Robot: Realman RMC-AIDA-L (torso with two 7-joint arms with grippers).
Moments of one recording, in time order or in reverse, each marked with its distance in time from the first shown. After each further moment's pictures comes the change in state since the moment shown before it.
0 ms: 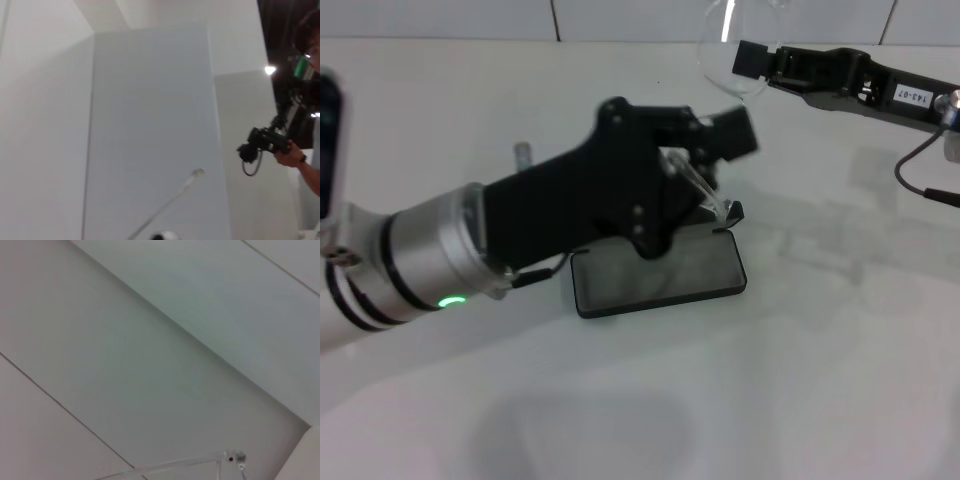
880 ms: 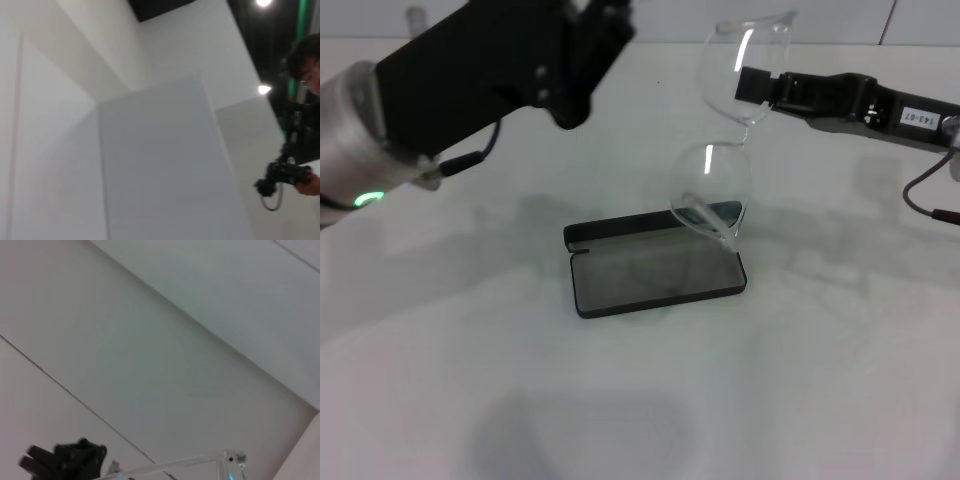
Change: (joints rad) left arm -0.044 0.030 -0.223 0.116 0.022 0.076 -0.027; right arm -0.016 -0.004 -0.015 0.004 -0.012 -0.042 0.001
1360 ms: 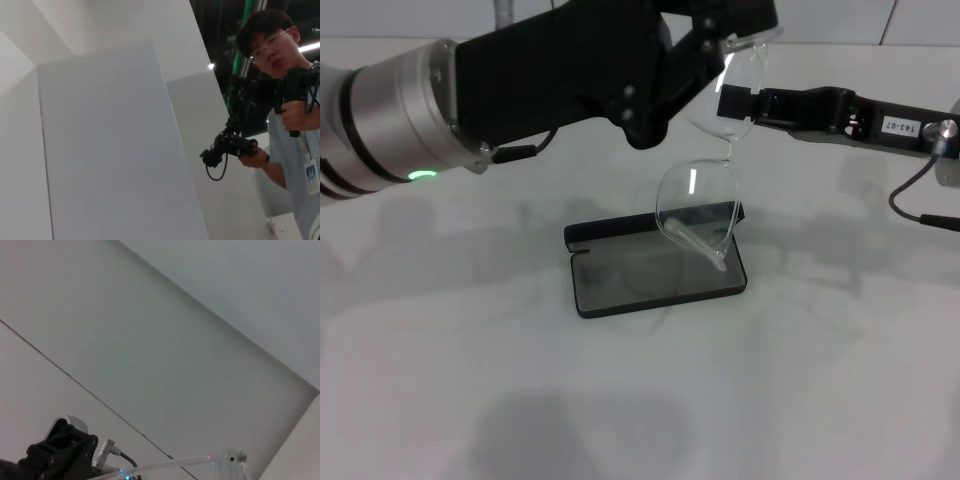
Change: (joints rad) left arm -0.113 0.006 -0.002 0.001 0.134 -0.016 -0.059; right arm 0.017 0.000 -0.048 0.000 -0.003 0.015 0.007
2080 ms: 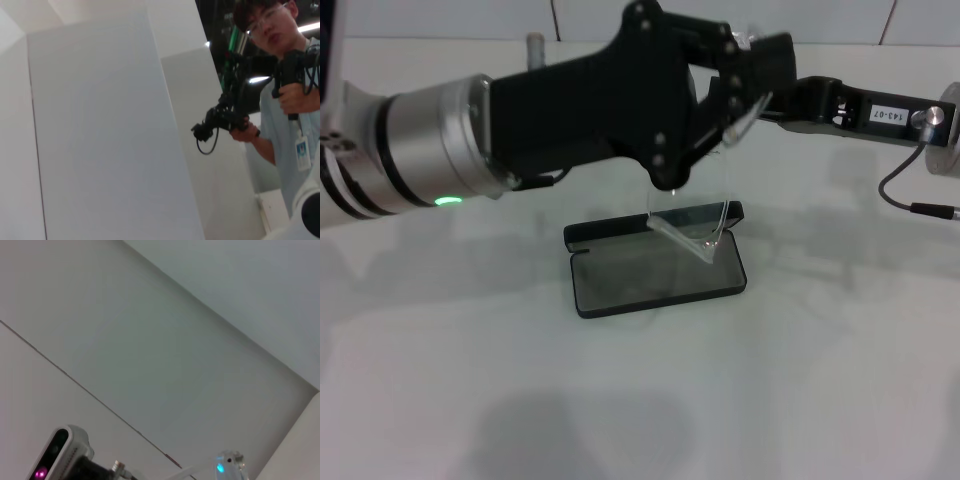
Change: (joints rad) left arm 0.004 -0.018 0.000 -0.006 0.088 -0.027 0.003; right arm 0.024 -0.001 -0.011 -0.005 0.000 0.023 0.018
